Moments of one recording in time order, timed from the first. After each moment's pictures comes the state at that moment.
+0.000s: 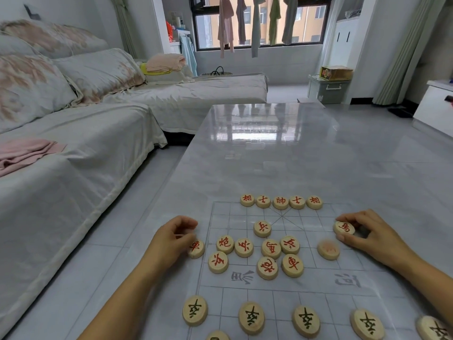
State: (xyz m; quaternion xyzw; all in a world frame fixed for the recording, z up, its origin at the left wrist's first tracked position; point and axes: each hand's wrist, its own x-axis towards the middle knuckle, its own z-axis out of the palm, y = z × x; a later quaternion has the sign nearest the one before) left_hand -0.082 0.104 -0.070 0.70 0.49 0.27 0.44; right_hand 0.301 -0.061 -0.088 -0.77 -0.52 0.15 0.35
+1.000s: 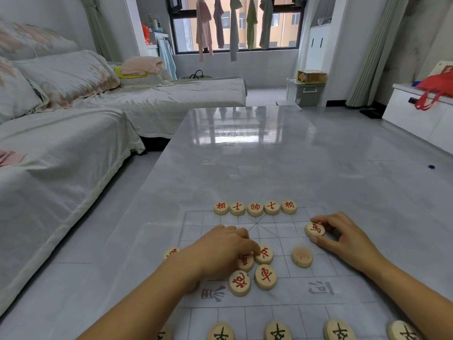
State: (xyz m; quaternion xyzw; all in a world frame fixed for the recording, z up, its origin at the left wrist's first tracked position) left_hand 0.047 0.073 -0.041 0.99 0.14 -0.02 0.03; right_hand 0.298 -0.060 -0.089 -0.77 -0.52 0.12 0.36
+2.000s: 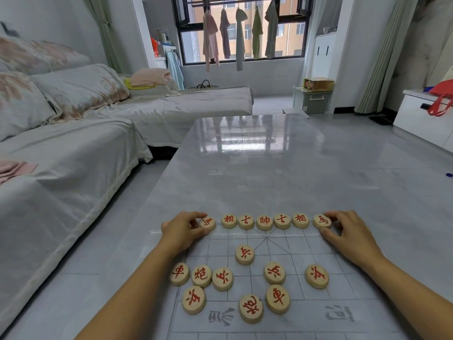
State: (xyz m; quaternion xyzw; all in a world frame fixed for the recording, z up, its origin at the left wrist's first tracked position) left_hand 0.010 0.174 -0.070 0.81 0.50 0.17 0.25; right_hand 0.309 -0.015 -0.086 -0.85 -0.44 0.07 0.29
